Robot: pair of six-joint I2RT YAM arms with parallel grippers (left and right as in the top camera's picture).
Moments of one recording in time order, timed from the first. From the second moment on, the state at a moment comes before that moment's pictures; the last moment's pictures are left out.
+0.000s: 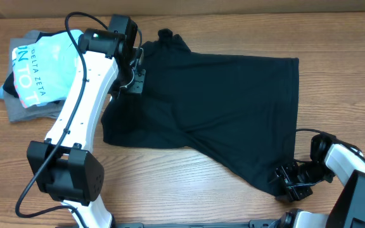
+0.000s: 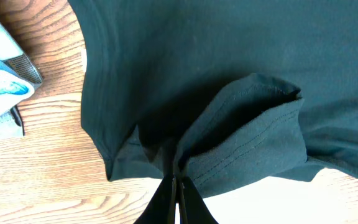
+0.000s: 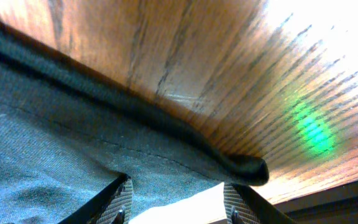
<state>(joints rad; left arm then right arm) -0.21 1.90 1.84 -1.39 0.00 -0.08 -0.39 1.51 0.57 -1.01 -0.33 0.72</state>
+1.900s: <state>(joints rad) -0.21 1.90 1.84 -1.41 -0.11 -0.10 -0.38 1.41 0.87 -0.80 -0.46 0.60</state>
